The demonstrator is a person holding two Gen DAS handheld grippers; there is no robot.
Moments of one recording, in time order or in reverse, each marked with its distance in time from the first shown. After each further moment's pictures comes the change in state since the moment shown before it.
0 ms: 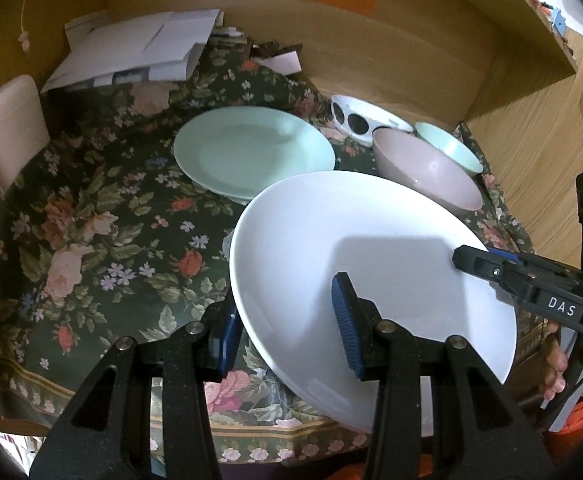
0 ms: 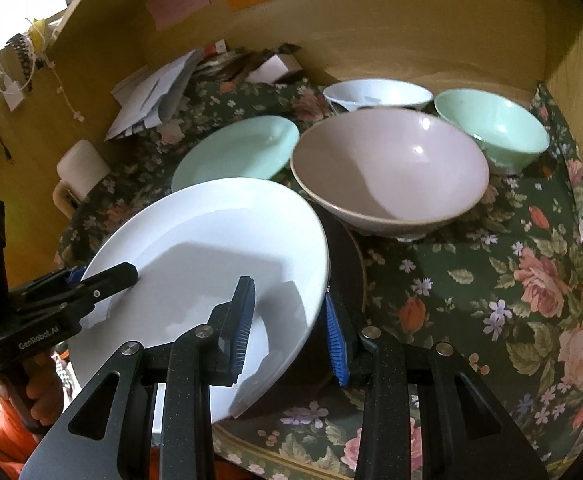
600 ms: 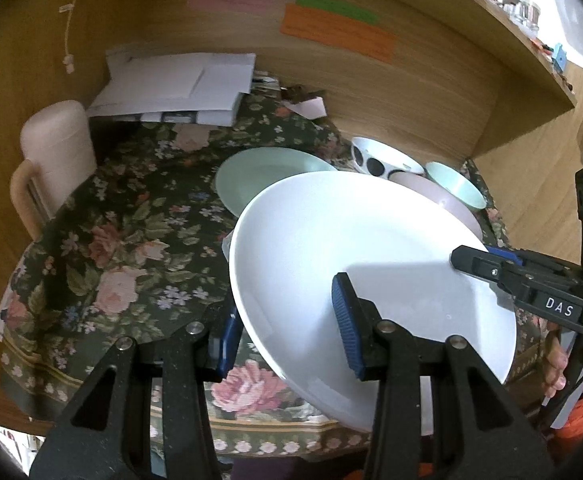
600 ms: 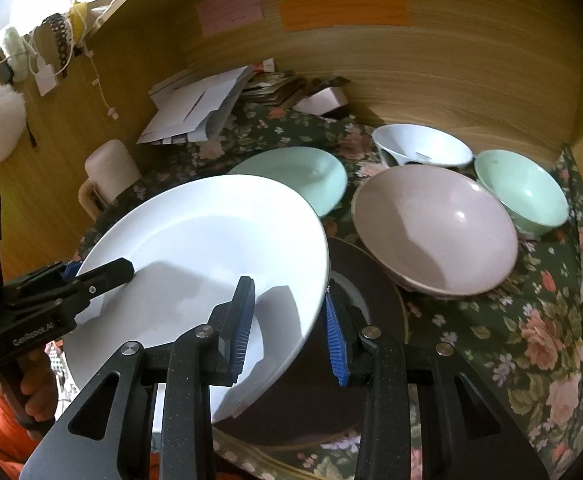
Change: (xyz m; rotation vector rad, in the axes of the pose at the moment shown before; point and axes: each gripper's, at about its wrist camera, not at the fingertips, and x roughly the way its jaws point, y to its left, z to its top) left arm -0.045 0.018 0.009 -0.032 -0.110 0.036; right arm -0.015 0.040 0.022 -0.114 -0.059 0.005
